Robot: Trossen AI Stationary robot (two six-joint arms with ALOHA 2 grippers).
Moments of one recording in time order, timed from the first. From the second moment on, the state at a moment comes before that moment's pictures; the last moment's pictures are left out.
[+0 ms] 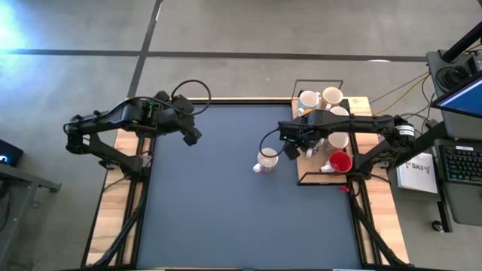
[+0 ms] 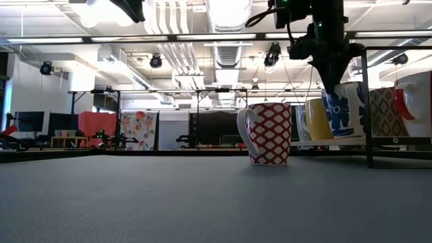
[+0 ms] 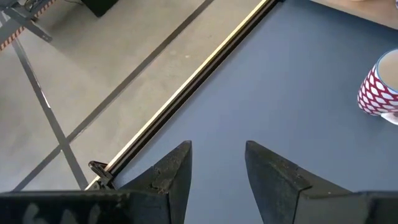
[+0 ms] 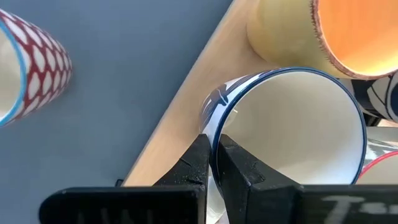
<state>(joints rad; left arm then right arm) 0.02 1.34 1.67 -1.41 -0.67 -0.49 -0.18 1.51 1.31 -1.38 0.20 0.81</state>
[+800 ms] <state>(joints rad) 0.02 1.34 1.66 -1.41 -0.67 -0.53 -0.18 1.51 1.31 -1.37 0.18 0.74</state>
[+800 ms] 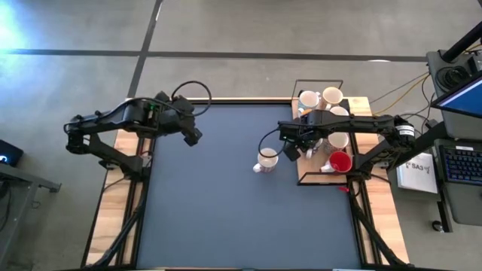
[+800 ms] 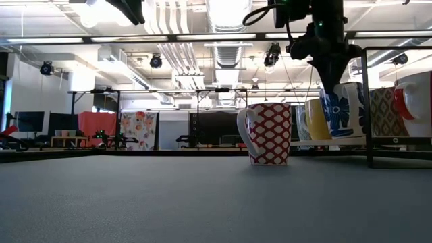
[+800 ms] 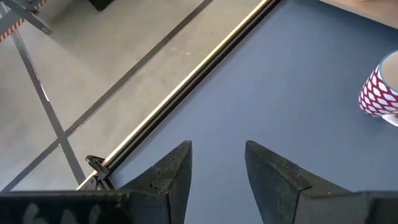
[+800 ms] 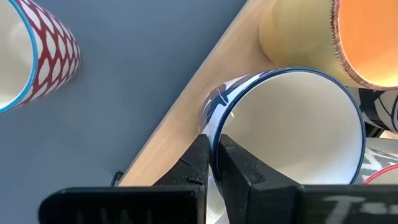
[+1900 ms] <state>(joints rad) 0.02 1.34 1.59 -1.41 -0.67 -0.61 -0.18 1.51 1.38 -1.42 0.23 0.71</state>
